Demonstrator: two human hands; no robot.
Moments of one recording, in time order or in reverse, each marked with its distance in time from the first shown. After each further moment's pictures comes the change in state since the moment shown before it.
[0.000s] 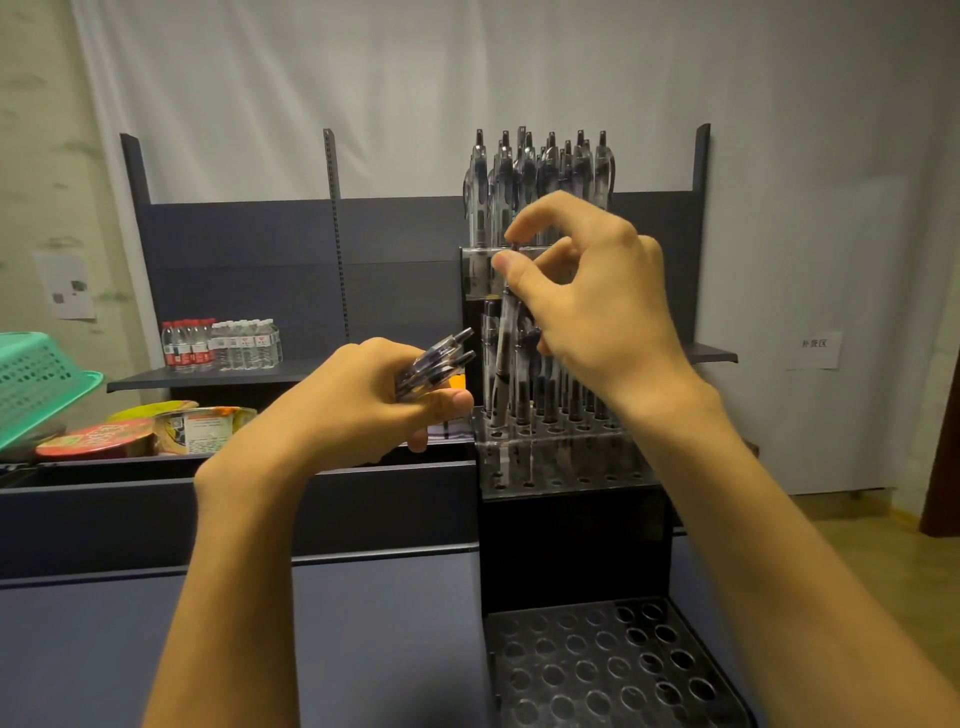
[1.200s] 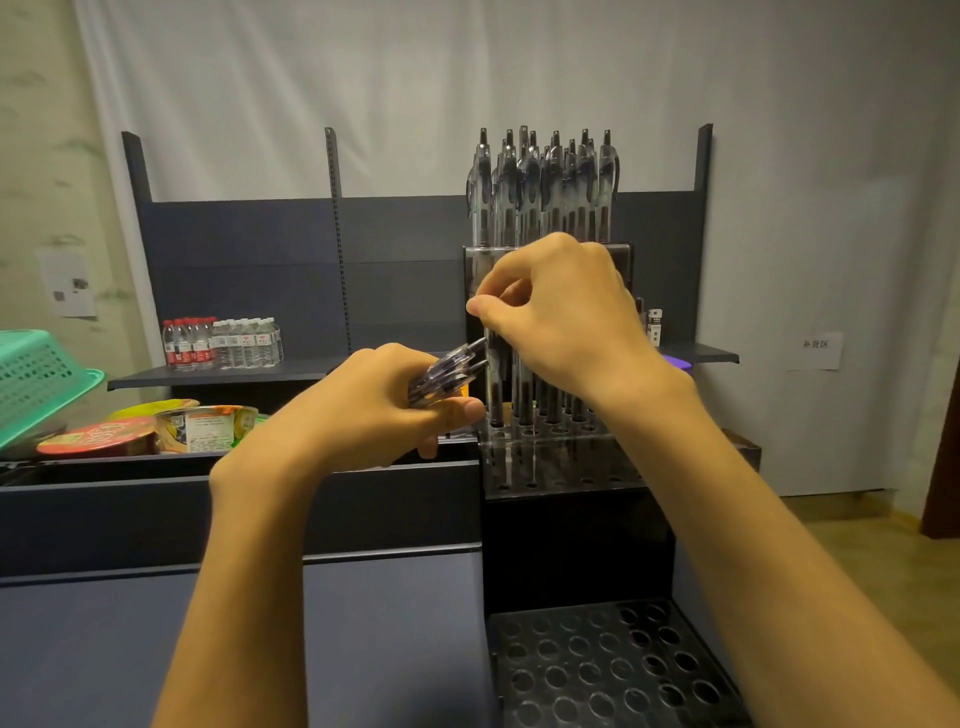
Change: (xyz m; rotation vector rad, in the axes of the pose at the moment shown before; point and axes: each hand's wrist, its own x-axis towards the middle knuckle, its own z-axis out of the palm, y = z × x) left_hand 0.003 -0.002 0.004 -0.003 -0.057 -0.034; right_hand 0.007 0.000 0.014 -0.239 -0.215 -0.007
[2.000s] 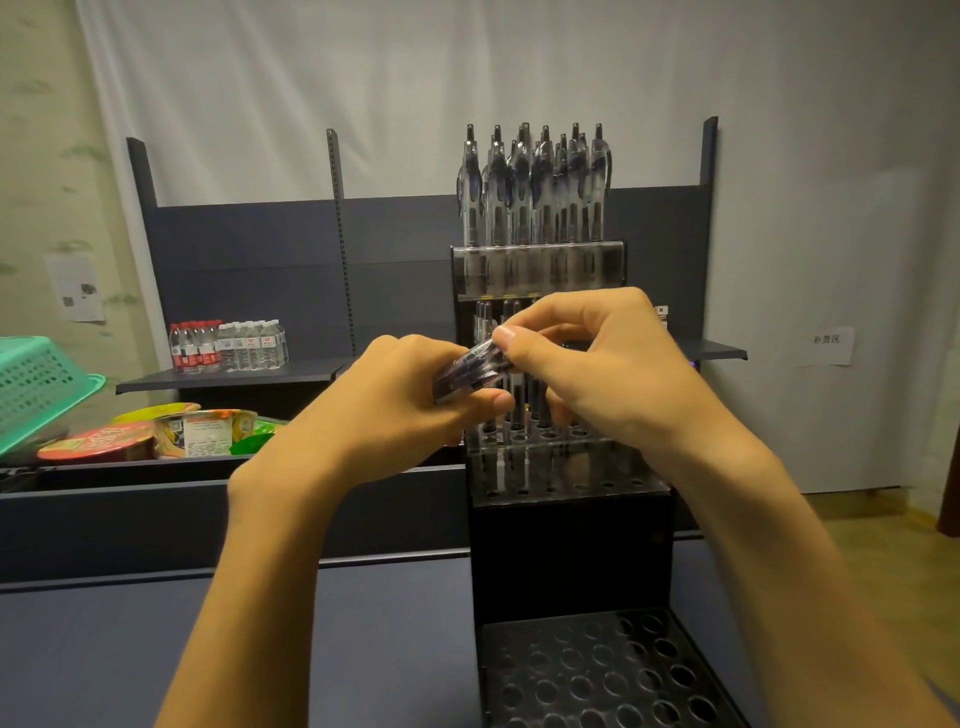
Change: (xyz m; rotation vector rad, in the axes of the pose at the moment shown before) left_hand 0.009 0.017 0.013 0.069 0.109 0.154; right_hand -0.038 0.019 -0.019 0.580 -0.143 0.158
